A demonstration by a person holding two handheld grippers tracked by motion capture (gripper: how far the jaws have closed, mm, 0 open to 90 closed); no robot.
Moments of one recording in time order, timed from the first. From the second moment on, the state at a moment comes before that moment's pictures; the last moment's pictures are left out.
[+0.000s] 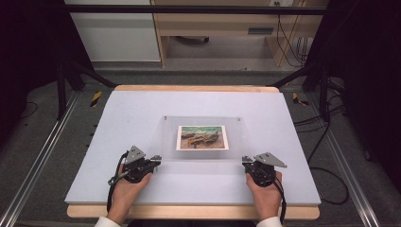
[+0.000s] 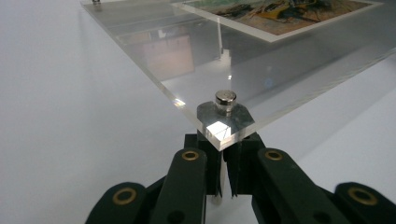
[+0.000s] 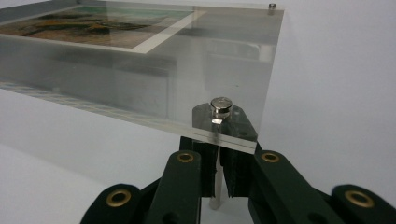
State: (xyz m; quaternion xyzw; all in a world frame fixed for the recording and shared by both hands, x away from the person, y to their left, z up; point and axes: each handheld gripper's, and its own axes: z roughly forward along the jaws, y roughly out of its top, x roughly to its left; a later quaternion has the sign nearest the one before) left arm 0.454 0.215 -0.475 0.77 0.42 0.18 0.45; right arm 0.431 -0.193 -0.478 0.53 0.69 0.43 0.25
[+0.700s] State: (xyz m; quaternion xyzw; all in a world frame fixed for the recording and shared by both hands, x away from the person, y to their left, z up) left arm 0.446 0.214 -0.471 0.77 0.42 0.17 0.45; right arm 0.424 -0.191 -0.472 0.52 0.71 0.40 0.27
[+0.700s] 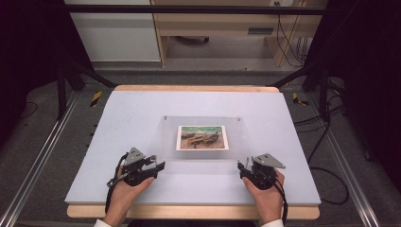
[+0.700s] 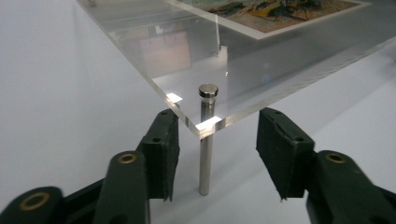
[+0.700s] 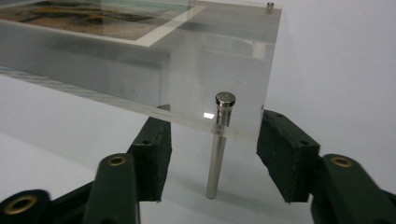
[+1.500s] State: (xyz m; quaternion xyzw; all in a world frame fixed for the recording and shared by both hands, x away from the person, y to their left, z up) left arm 0.431 0.229 -0.448 0.76 0.41 0.16 0.49; right arm 0.393 -0.215 -0.447 0.49 0.69 0.44 0.28
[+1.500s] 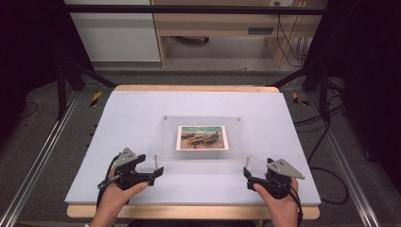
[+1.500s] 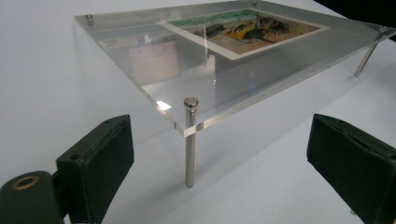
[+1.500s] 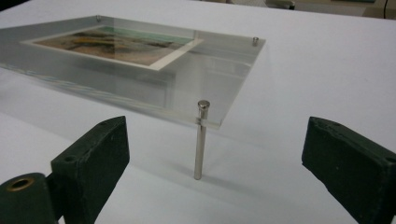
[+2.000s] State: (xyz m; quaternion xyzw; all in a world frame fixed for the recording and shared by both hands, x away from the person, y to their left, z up) left arm 0.480 0.213 -0.407 0.81 0.37 0.14 0.43; right arm 0.440 -0.207 -0.416 0.44 0.75 0.44 0.24
